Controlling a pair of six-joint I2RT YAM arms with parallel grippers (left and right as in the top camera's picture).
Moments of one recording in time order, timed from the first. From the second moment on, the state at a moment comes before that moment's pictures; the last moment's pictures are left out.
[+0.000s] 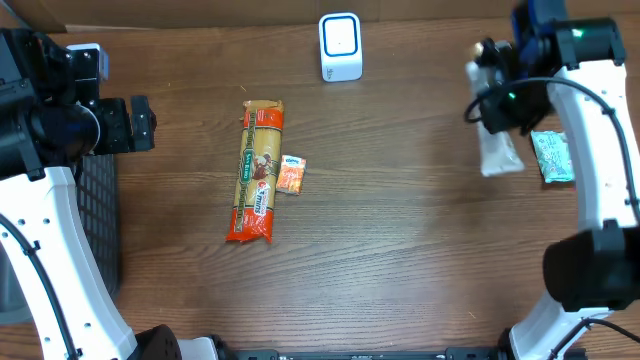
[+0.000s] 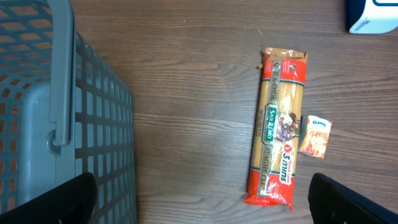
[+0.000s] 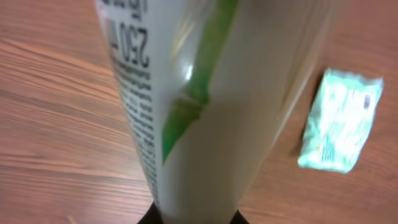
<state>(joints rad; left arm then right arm) 0.32 1.54 1.98 -1.44 0.09 0.19 0.01 1.90 1.91 -1.46 -0.06 -0.25</state>
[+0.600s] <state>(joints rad) 0.32 1.54 1.98 -1.44 0.09 0.19 -0.12 1.90 1.36 -0.98 -0.06 -0.37</state>
